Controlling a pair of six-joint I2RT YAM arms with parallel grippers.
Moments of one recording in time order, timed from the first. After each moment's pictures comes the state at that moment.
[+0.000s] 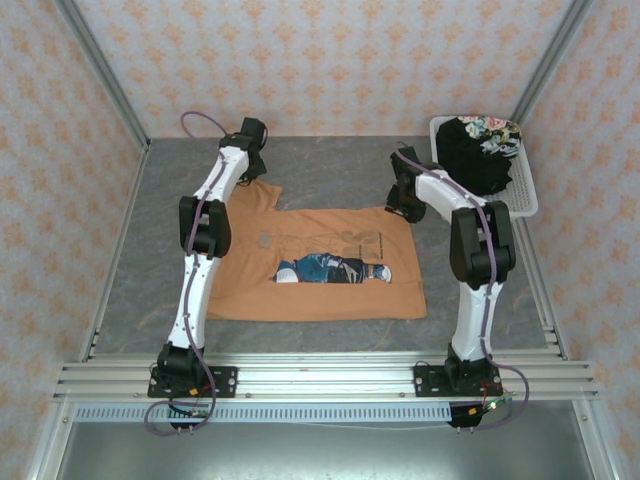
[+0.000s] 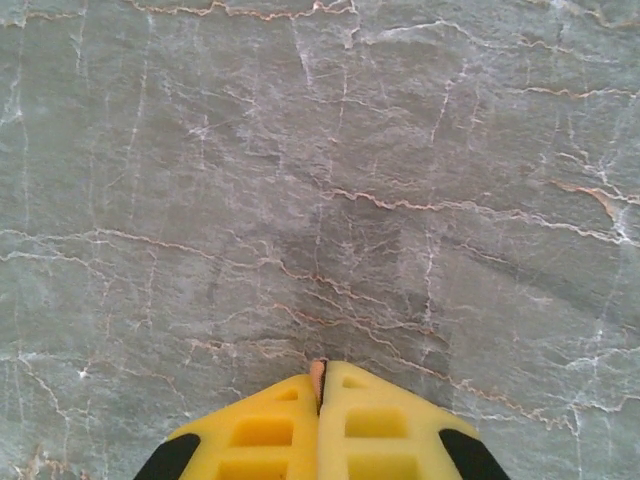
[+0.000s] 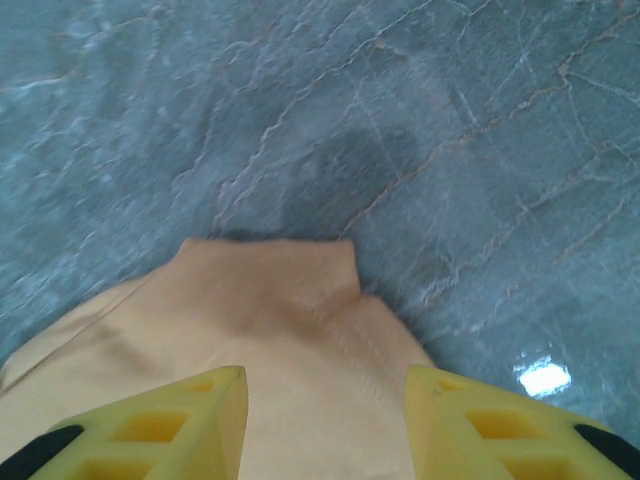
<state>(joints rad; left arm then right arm) -0.10 2.71 2.56 -1.03 -0.29 -0.56 0.23 2.06 1.57 -0.79 0.09 0.67</state>
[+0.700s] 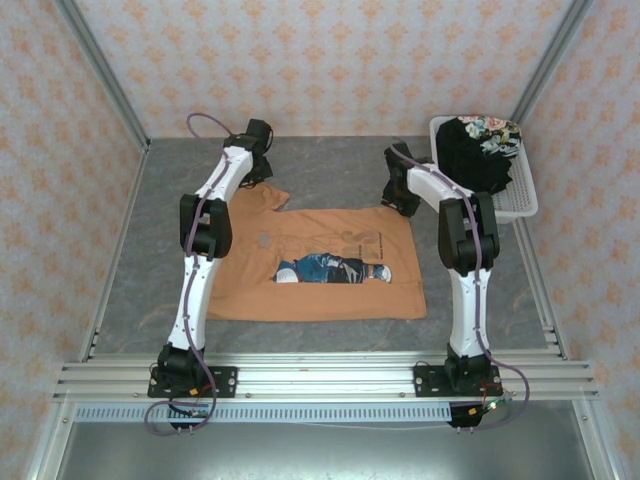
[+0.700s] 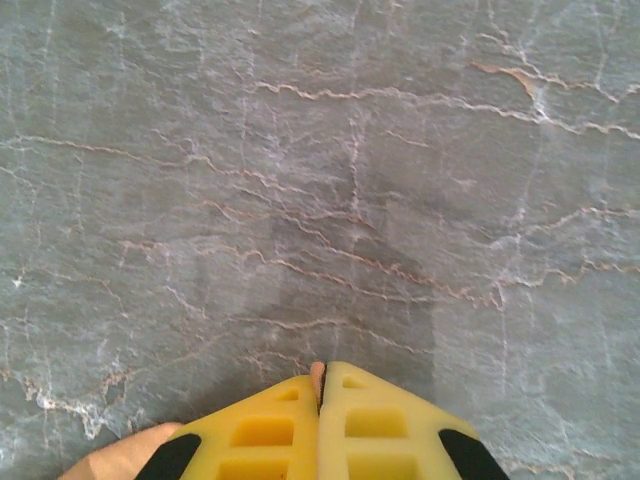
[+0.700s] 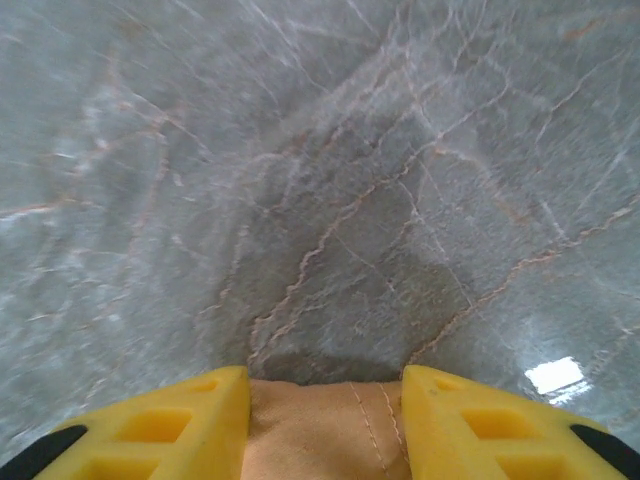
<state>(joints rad) -0.13 2.64 2.48 -1.05 -0.23 -0.56 0.23 2.22 1.74 -0.82 0.12 0.74</state>
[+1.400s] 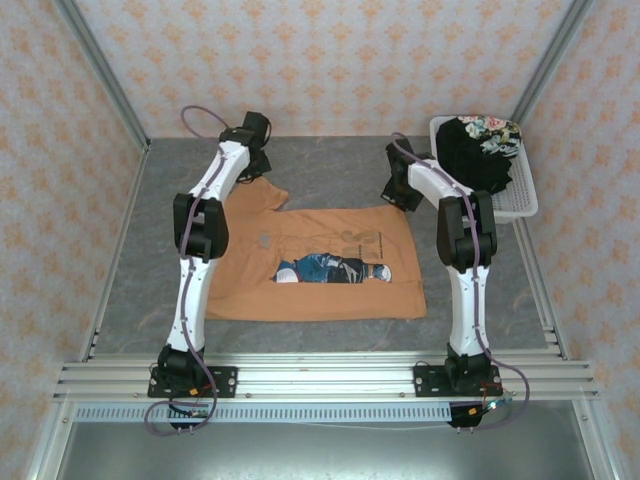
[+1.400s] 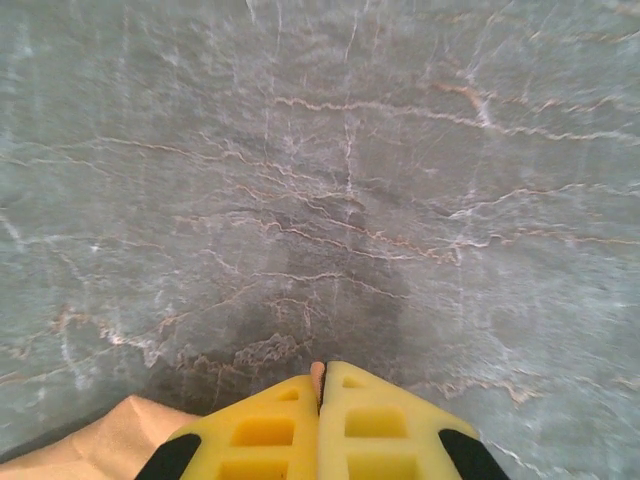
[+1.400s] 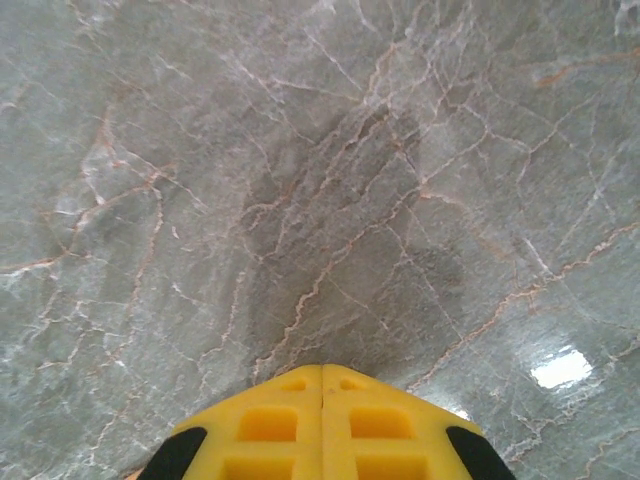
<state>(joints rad) -0.14 2.54 2.43 -1.06 -0.23 -0.56 0.22 2.25 1.82 -0.87 0.12 0.76</state>
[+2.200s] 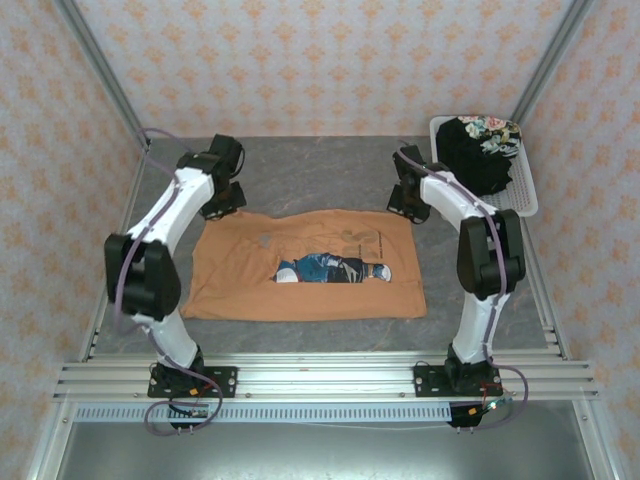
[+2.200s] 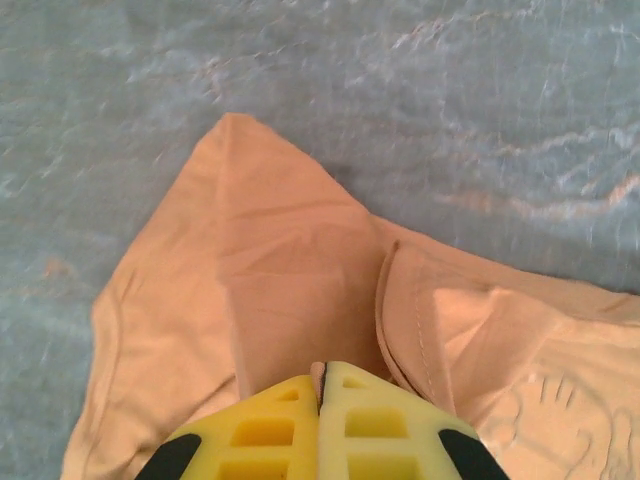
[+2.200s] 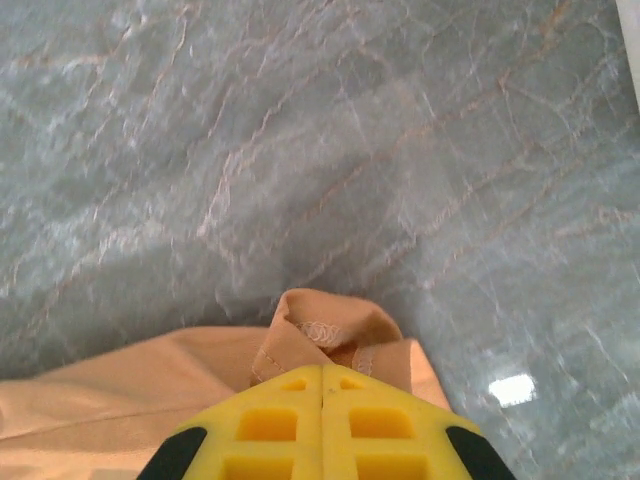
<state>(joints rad) -0.15 1.72 1.52 -1.09 -0.19 -0.58 0.25 1.91 1.48 -0.82 0.11 0.59</state>
